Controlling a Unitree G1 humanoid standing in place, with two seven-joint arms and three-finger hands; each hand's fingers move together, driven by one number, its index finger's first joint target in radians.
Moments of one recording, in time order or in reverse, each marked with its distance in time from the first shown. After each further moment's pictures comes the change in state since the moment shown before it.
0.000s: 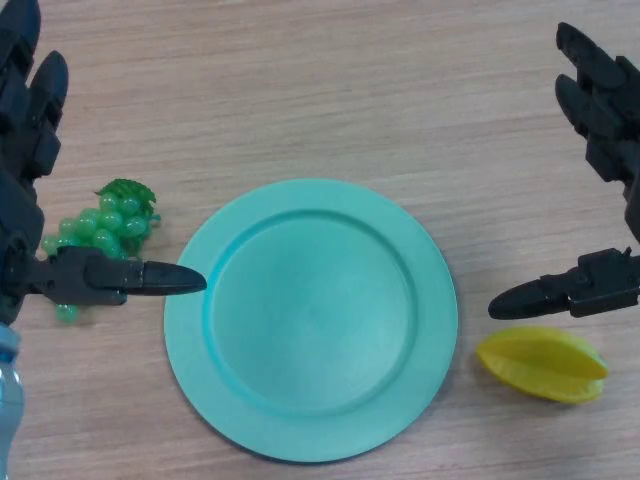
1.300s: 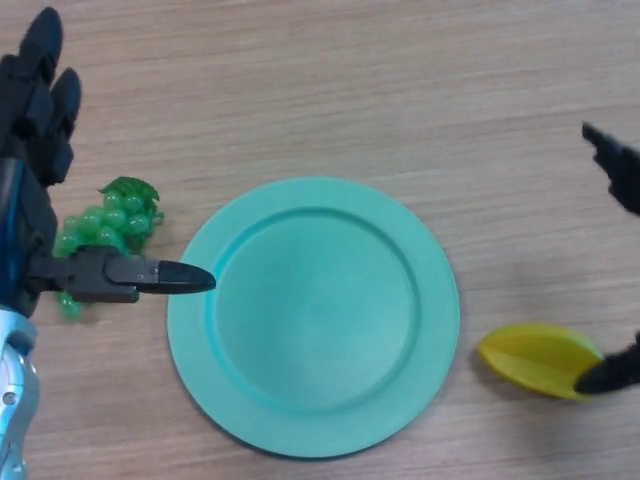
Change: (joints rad) left arm -0.030 -0.001 -0.042 0.082 0.057 0.014 -0.003; right arm 0.181 -0.013 -0.061 -0.070 -0.670 -0.103 0.253
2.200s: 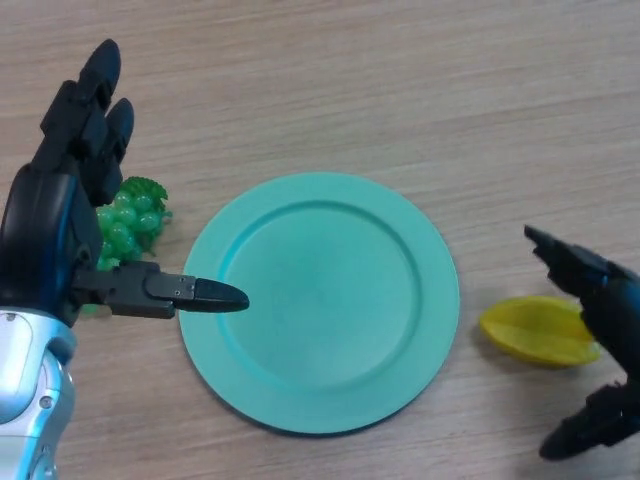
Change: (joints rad) left arm 0.012 -0.022 -0.069 0.025 -0.001 0.019 0.000; right arm 0.044 0.059 0.102 0.212 -0.073 -0.080 -0.112
